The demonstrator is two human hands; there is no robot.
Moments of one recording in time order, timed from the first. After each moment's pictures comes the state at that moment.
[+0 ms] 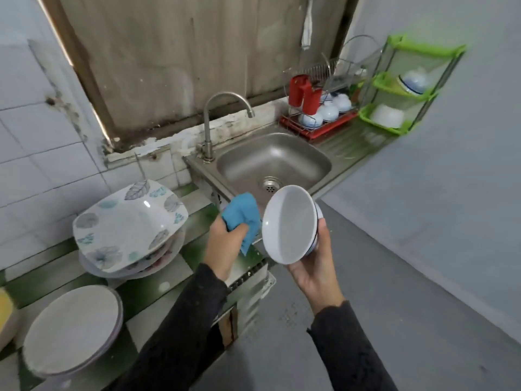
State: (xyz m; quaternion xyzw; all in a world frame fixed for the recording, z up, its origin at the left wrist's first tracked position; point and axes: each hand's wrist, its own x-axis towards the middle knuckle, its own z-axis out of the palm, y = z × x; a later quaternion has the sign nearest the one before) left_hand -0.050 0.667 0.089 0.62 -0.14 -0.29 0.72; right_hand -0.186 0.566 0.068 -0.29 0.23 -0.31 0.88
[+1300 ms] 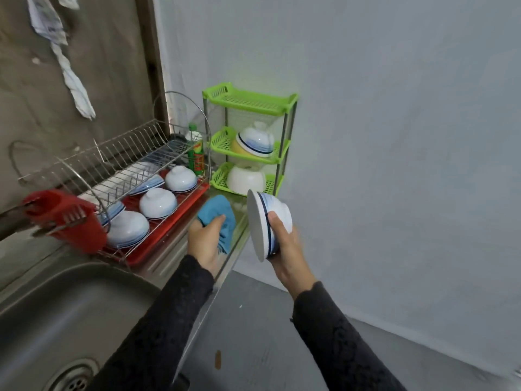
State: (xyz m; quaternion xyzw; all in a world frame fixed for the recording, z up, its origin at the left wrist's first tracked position) left_hand -0.059 0.009 0.138 0.54 -0.18 -0.39 0.73; right_hand -0.203 -0.033 0.108 -0.41 0.37 -0.47 0.69
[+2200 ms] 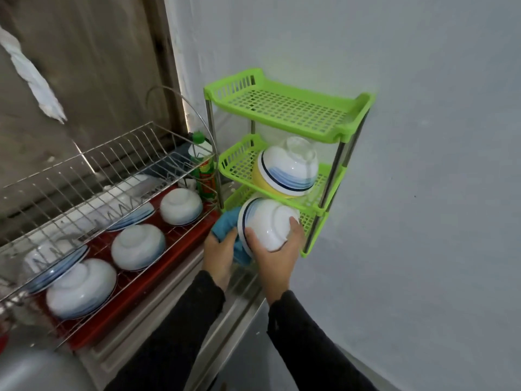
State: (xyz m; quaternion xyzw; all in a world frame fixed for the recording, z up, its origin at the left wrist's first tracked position) left_hand 0.006 -0.240 0.061 0.63 -0.13 -0.36 0.68; right_hand -0.078 -0.286 0.026 -0.55 0.48 -0.53 0.43
